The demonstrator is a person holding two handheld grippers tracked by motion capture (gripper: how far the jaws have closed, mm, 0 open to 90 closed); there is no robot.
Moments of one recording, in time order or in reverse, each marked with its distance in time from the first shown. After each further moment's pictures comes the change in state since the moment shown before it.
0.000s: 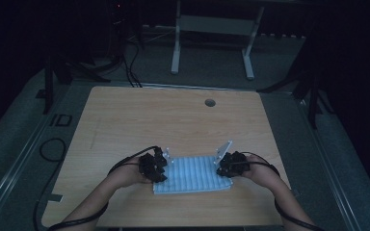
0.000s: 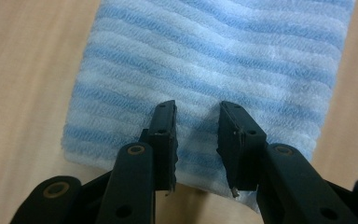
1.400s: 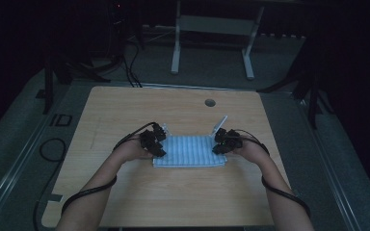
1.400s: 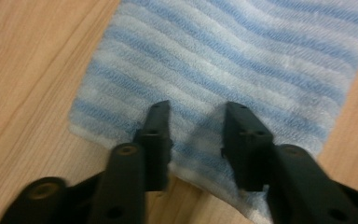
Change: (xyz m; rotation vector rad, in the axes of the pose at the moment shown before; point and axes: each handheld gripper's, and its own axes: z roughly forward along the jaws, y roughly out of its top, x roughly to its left) left arm 0.075 0.020 0.002 -0.020 0.072 -0.108; right arm -0.076 0.026 0.010 -0.013 -0.014 0.144
